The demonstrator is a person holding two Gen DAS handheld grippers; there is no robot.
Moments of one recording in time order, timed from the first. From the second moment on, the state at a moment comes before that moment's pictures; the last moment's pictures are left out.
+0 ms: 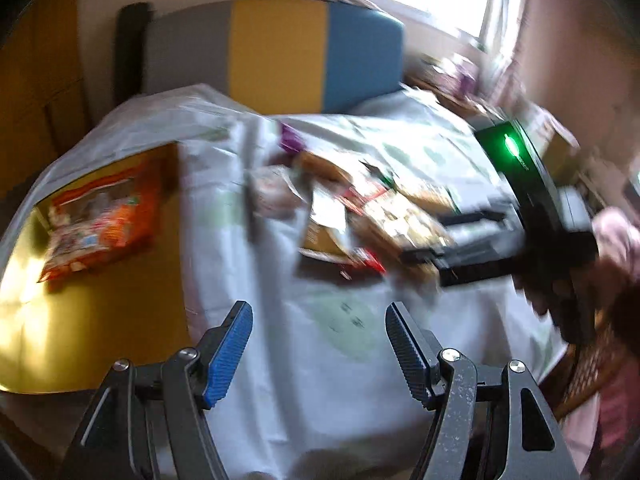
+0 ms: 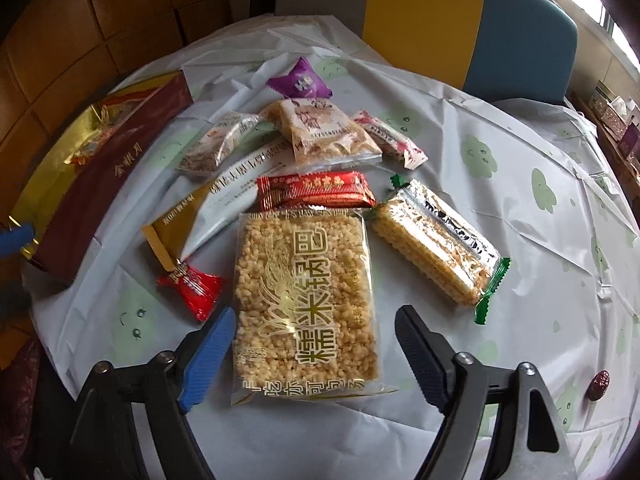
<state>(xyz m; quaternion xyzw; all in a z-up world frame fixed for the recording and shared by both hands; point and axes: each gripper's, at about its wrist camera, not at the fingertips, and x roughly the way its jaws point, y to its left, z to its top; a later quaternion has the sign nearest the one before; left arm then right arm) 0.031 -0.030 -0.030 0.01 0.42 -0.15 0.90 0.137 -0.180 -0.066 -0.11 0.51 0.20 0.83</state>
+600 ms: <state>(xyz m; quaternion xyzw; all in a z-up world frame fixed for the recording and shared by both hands) 0.020 -0.048 -0.084 0.03 0.44 -0.20 0.88 0.129 -0.186 -0.067 -0.09 0.54 0.19 0.81</state>
